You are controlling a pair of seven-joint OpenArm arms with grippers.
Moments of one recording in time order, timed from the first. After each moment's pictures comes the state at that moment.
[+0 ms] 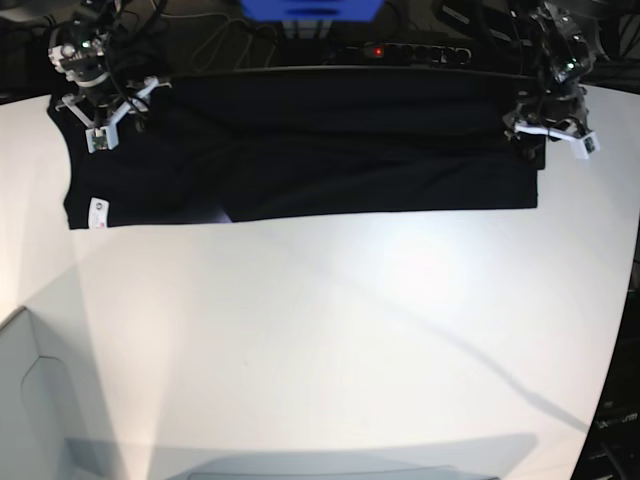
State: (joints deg) left arm 26.8 -8.7 -36.9 95.5 -30.8 -8.4 37.1; right arm -28.7 -3.6 34.8 105.8 1.8 38.9 -39.1
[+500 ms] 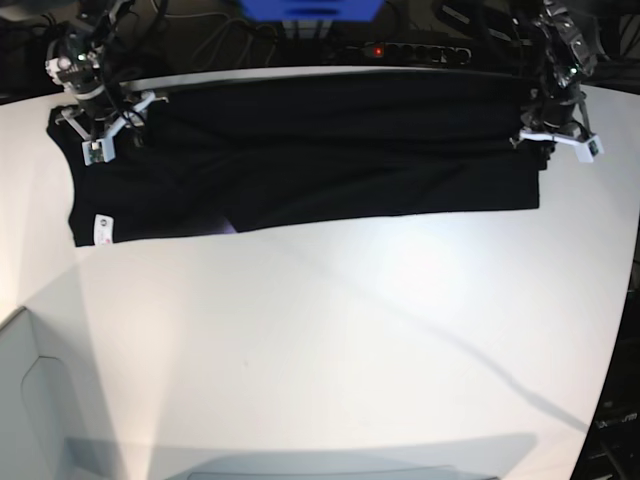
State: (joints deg) left arm 24.6 -9.1 -37.3 90.7 -32.1 -9.1 35.7; right arm -26.4 -1.9 35.0 101.5 3.1 39.1 -36.4
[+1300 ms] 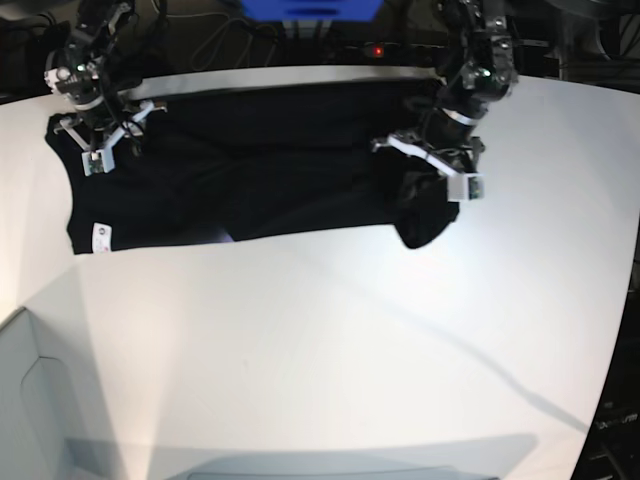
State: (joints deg) left arm 27.8 -2.2 -5.6 117.2 -29.4 -7.5 39.5; right arm -23.3 -1.5 34.9 101.3 2.2 39.2 -38.3
